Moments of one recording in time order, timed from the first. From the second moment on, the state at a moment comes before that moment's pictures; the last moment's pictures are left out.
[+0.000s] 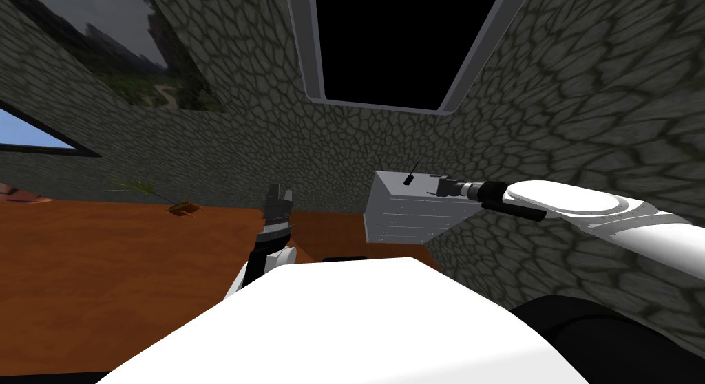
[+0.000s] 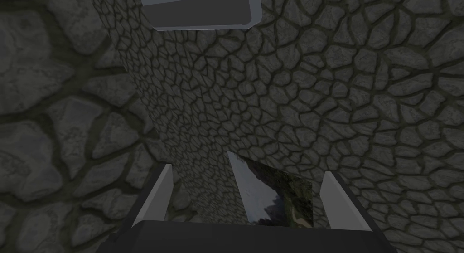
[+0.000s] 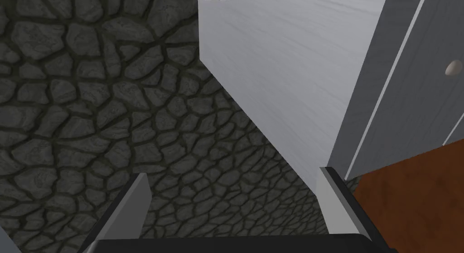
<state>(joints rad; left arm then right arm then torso) 0.51 0.01 0.00 -2.21 0.04 -0.50 -0.11 0.69 -1.56 -0.61 -1.64 0.95 -0.46 0.65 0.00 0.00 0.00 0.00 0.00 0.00</state>
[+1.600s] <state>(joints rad) 0.51 0.01 0.00 -2.21 0.04 -0.50 -0.11 0.92 -1.97 -0.78 -1.55 1.36 -0.71 0.92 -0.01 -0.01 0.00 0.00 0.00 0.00</state>
